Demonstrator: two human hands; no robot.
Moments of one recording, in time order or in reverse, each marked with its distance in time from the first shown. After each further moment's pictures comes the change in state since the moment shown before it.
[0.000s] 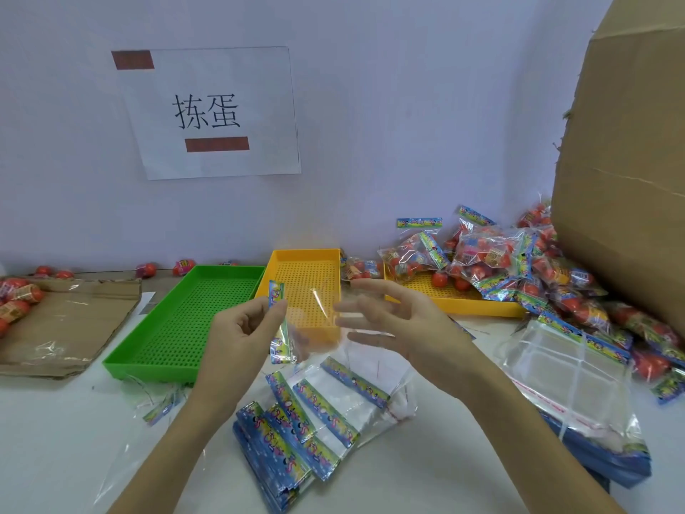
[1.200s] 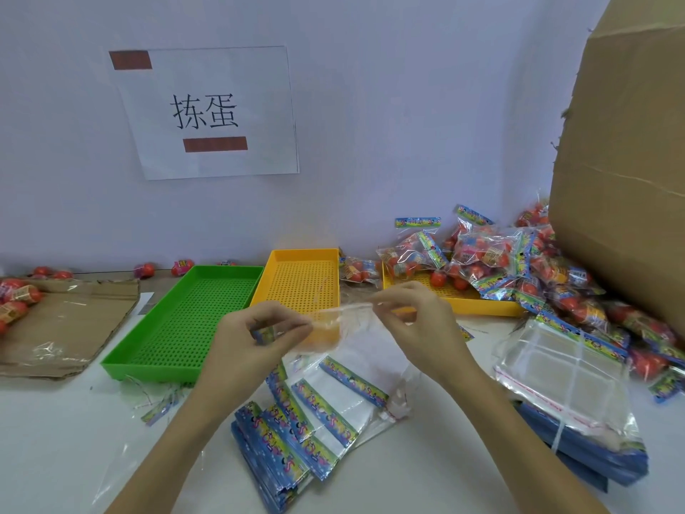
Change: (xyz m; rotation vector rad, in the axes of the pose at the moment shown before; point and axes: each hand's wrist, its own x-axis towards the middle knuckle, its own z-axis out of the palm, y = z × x) left_hand -0.003 0.005 0.000 0.024 -0.136 -0.014; right_hand 0.009 0.022 -0.015 -0.742 0.414 -0.264
